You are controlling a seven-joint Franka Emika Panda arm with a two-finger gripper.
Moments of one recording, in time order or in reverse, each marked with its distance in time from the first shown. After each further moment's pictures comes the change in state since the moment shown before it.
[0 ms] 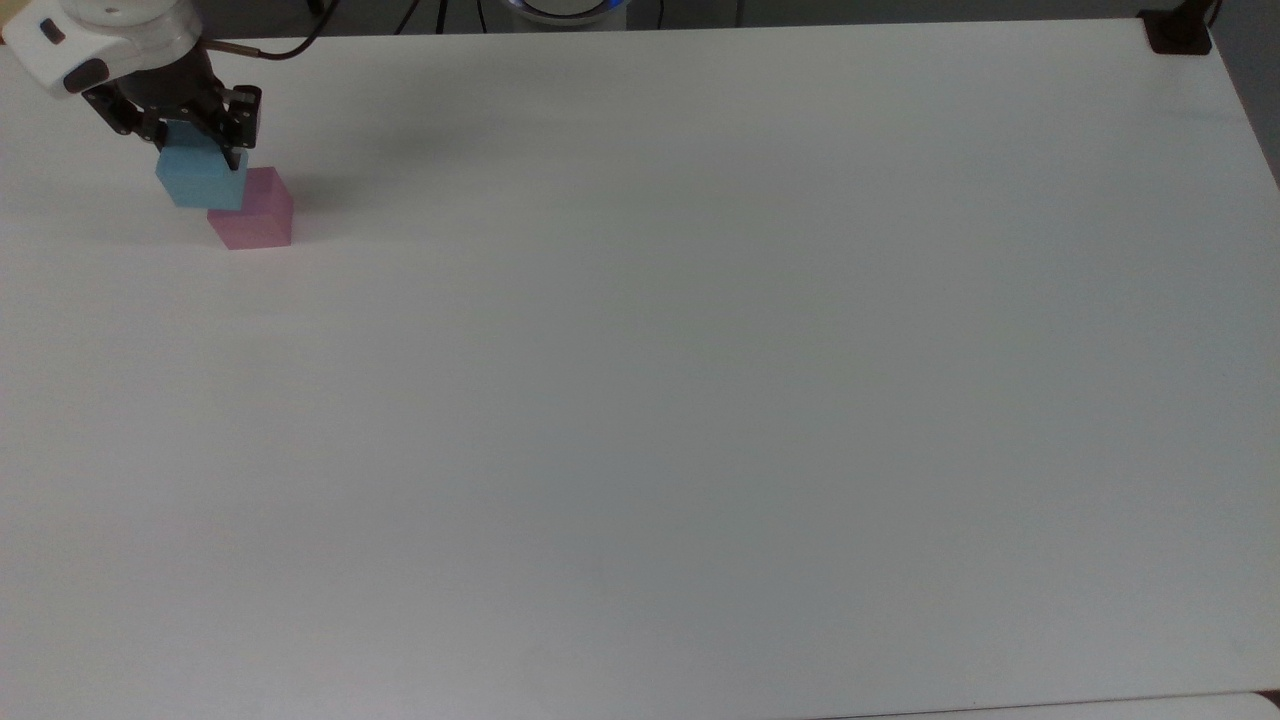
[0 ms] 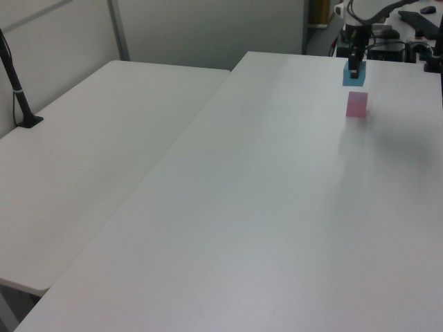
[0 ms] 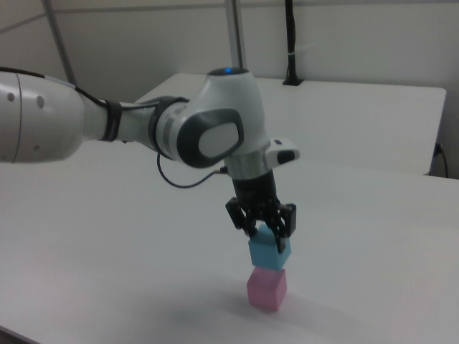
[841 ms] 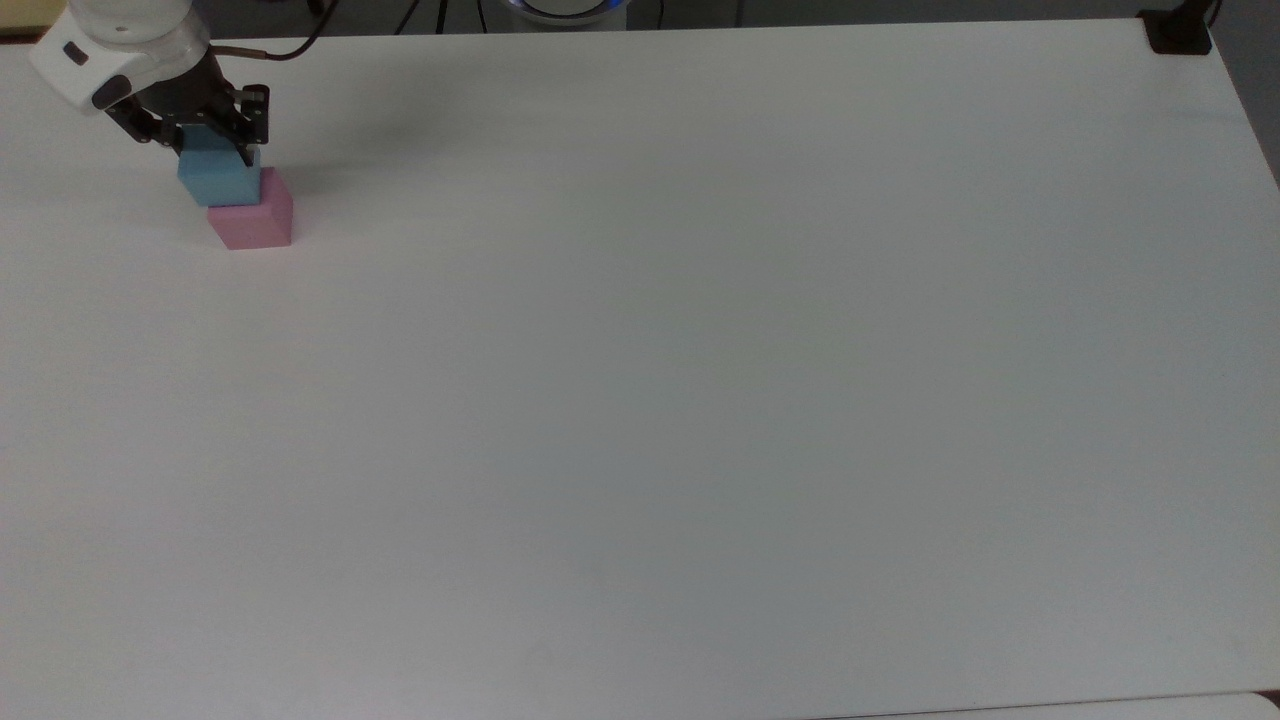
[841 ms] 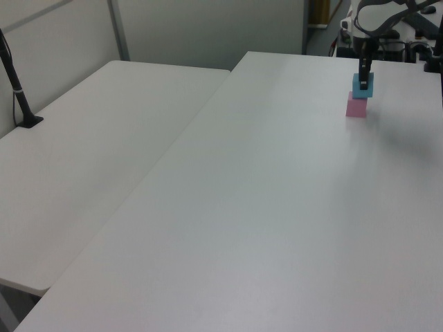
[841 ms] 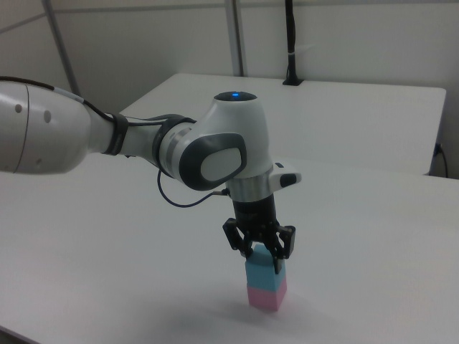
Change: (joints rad) arm -0.008 -0.001 -0.025 -0.081 0.034 0.036 -0.123
